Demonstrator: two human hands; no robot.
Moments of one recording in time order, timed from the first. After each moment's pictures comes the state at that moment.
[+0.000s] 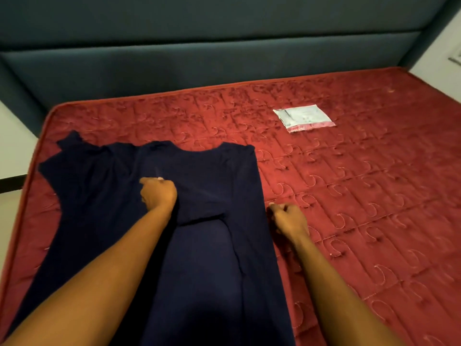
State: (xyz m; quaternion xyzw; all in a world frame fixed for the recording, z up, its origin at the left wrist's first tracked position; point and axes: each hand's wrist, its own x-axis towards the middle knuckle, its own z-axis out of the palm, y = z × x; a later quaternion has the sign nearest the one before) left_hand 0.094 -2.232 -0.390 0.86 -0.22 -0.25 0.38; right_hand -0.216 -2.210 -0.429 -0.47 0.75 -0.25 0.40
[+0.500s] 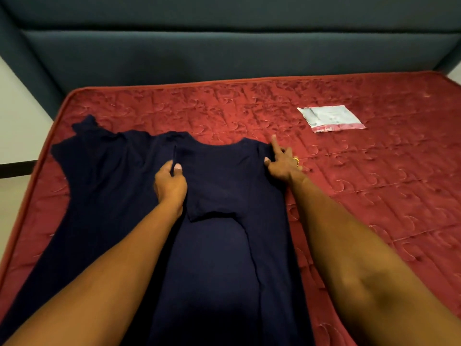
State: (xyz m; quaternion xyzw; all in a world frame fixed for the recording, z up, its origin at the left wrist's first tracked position) left_hand 0.114 -2.239 -0.430 0.75 -0.26 -0.29 0.53; right_hand -0.152 -2.368 -0.418 -0.67 0.70 -0.07 0.25
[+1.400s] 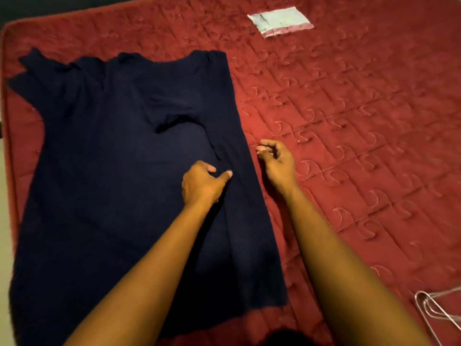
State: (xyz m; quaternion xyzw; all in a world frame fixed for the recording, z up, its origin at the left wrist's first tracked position) left_hand -0.053 -1.999 -0.413 0.78 -0.43 -0.37 0.26; right_hand -0.244 -2.042 -0.440 -0.45 0.63 -0.46 0.44
